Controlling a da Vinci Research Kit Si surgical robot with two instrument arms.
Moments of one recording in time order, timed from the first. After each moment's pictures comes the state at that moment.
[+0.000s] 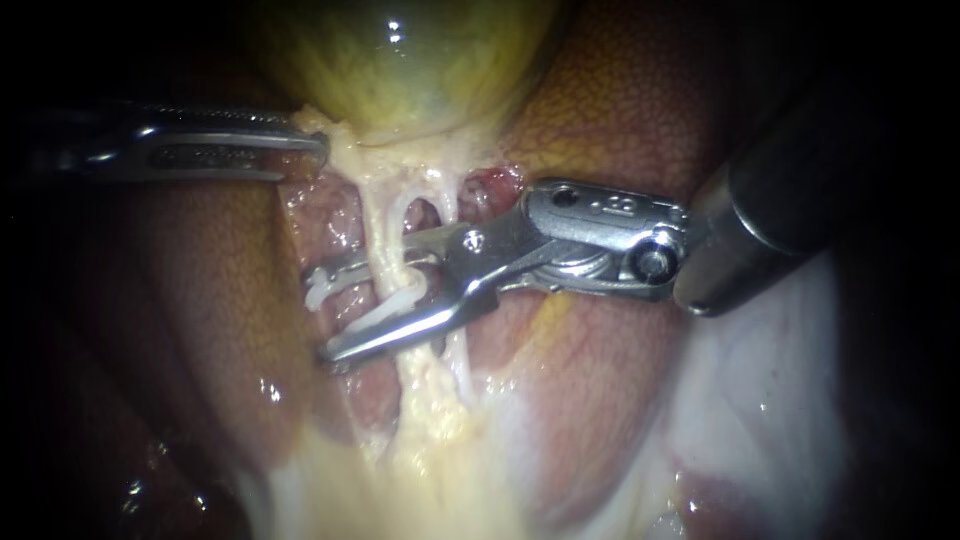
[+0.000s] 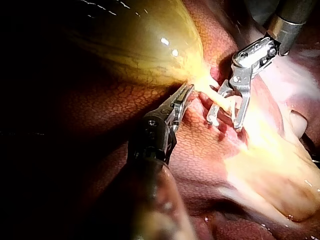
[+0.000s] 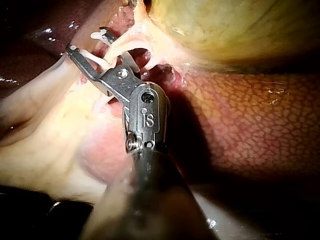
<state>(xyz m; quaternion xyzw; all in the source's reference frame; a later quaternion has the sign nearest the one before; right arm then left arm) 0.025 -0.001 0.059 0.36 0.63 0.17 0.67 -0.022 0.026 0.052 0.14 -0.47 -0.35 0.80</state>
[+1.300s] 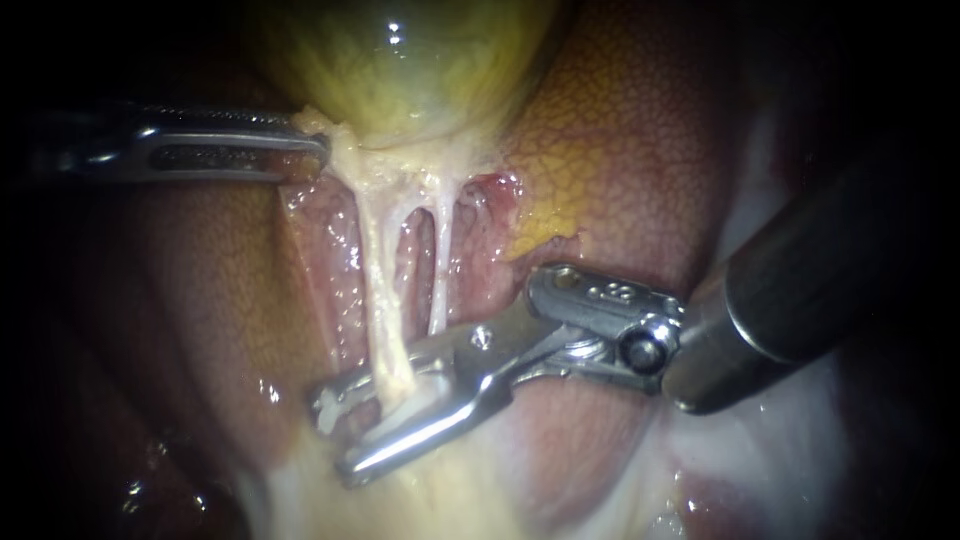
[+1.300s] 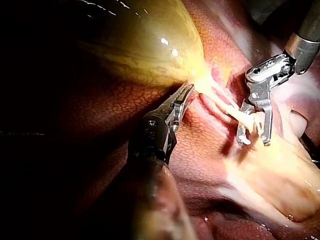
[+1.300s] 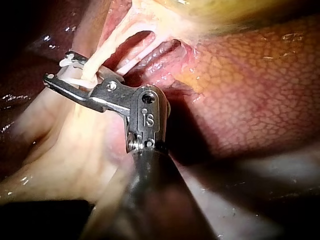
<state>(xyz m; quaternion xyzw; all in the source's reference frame) 0.024 -0.008 0.058 0.54 0.62 0.12 0.56 -0.022 0.026 0.052 0.14 -0.47 -0.35 0.80</state>
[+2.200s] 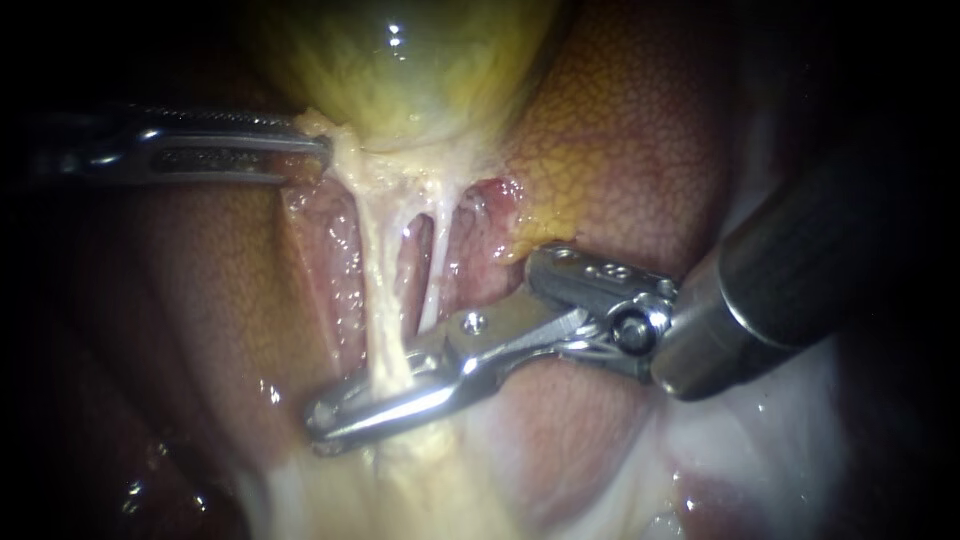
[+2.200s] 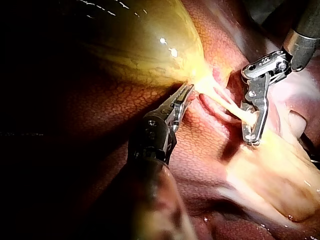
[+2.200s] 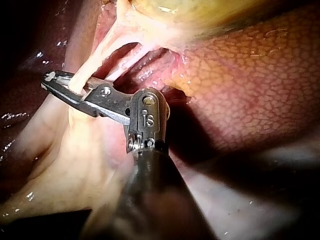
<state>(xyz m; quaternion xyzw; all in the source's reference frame) 0.024 -0.008 0.059 0.59 0.57 0.16 0.55 -0.022 0.026 0.052 0.14 -0.47 -0.35 0.80</state>
